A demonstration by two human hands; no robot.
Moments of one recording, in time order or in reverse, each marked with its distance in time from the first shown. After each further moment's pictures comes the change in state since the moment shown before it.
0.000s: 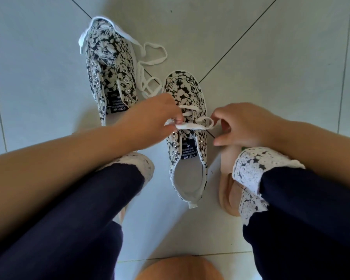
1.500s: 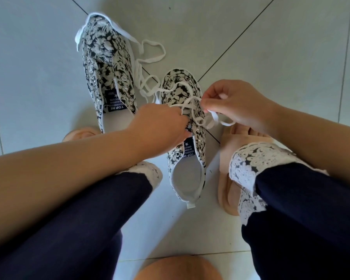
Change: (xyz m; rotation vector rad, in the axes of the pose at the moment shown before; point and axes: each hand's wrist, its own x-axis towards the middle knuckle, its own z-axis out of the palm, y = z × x) left_hand 0.008 0.018 0.020 0.451 0.079 0.115; right_hand 0.013 -0.020 -0.019 0.665 0.212 0.178
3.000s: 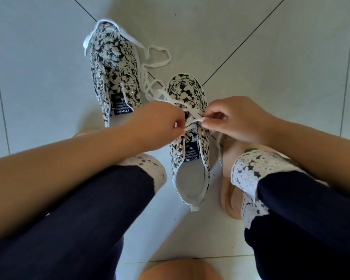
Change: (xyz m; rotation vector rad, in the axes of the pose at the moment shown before) left_hand -0.003 -0.016 -0.019 -0.475 -0.137 -0.214; right_hand -0.005 0.010 0.008 -0.411 -0.119 -0.264
